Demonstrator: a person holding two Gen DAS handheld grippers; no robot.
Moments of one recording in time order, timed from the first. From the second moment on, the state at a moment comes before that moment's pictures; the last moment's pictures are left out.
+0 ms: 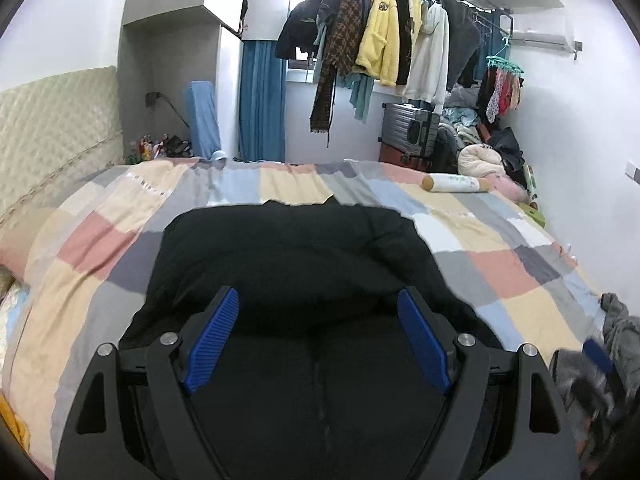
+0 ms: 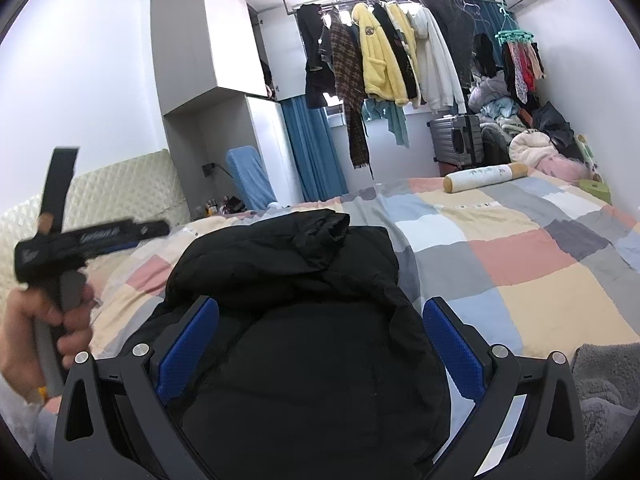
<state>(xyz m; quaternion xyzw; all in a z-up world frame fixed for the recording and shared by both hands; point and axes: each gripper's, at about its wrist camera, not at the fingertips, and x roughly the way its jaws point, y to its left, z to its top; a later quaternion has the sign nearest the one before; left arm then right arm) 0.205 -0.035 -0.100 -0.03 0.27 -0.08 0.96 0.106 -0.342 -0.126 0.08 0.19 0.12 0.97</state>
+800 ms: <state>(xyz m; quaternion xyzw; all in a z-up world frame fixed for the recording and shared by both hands) 0.174 0.022 -0.170 -0.07 0.30 -0.08 0.95 0.226 -0.306 -0.112 0.07 0.23 0.13 0.96</state>
